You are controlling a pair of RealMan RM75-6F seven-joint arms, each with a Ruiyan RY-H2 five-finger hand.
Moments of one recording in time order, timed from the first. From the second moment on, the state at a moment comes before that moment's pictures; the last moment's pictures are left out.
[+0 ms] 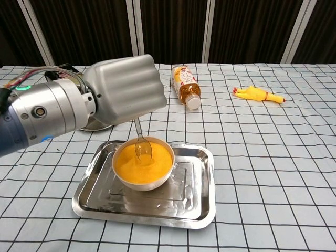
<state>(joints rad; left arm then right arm) -1.06 -1.57 0.07 -1.80 1.08 1.22 1.66 0.06 -1.08 0.08 -1.72 -1.45 1.44 0.25</state>
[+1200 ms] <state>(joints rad) -1.11 -1.53 0.11 -1.82 1.20 1.11 1.76 0.06 -1.08 0.08 -1.72 -1.45 1.44 0.26</state>
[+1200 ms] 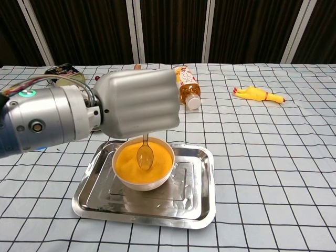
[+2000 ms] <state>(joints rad) -1.10 -1.52 0.12 -1.78 1.17 1.07 1.78 0.06 -1.07 0.08 -1.72 -1.45 1.44 0.27</state>
